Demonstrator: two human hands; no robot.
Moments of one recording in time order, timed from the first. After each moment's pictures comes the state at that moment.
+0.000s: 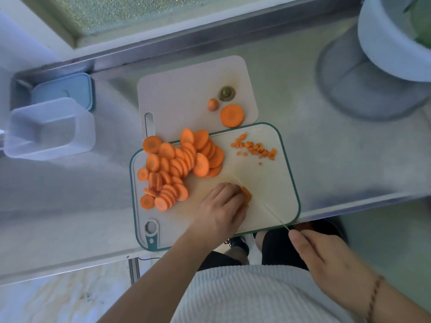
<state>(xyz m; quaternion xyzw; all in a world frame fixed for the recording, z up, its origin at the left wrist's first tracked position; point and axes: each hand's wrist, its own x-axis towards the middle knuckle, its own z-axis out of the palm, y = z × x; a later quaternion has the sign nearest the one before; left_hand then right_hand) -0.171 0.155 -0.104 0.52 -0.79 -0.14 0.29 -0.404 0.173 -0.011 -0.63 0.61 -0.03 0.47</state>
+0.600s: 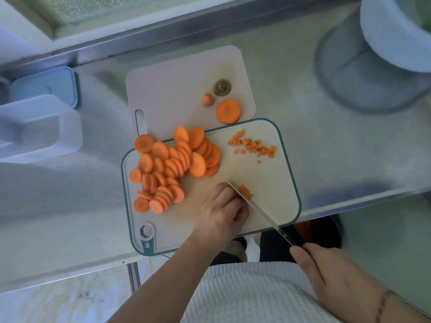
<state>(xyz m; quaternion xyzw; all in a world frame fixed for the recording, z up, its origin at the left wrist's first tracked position) -0.181 0.154 -0.119 0.52 -0.76 -0.18 0.35 -0.406 0.180 -0.009 -0.65 0.60 0.10 0.45</state>
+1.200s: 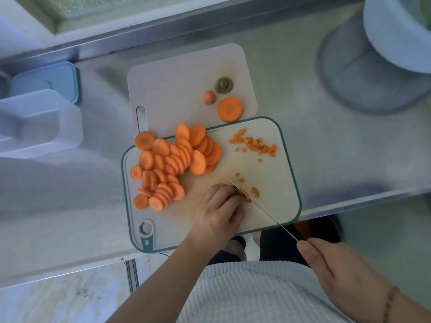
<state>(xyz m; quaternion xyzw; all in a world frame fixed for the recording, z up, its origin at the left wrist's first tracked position) -0.178 0.161 -0.115 0.55 -0.74 -0.15 0.36 -0.416 0.180 -0.015 -0.66 0.61 0.03 0.44</state>
